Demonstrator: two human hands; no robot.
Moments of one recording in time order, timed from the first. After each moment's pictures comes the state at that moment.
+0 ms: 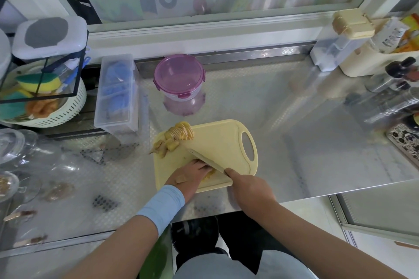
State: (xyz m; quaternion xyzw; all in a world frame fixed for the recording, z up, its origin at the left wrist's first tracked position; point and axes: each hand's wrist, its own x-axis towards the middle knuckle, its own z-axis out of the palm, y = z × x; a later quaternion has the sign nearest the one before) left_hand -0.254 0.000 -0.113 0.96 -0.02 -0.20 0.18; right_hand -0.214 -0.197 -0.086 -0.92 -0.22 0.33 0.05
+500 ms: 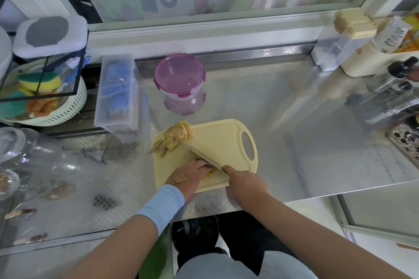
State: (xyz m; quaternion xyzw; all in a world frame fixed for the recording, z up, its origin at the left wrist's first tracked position) left_hand -0.257 0.002 -0.108 0.96 -0.01 -0.19 0.20; right_hand -0.205 -0.184 -0.086 -0.91 -0.23 0.33 0.05
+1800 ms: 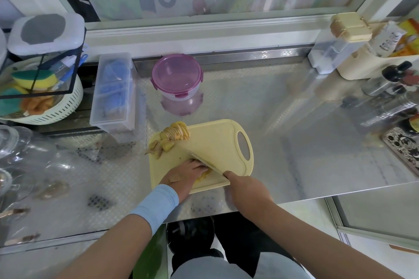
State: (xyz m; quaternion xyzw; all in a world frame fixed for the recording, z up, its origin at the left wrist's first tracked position) left_hand -0.246 -0.004 -0.097 0.96 -0.05 -0.22 0.16; right_hand -0.211 -0.202 -0.093 -0.92 -0.24 0.32 0.05
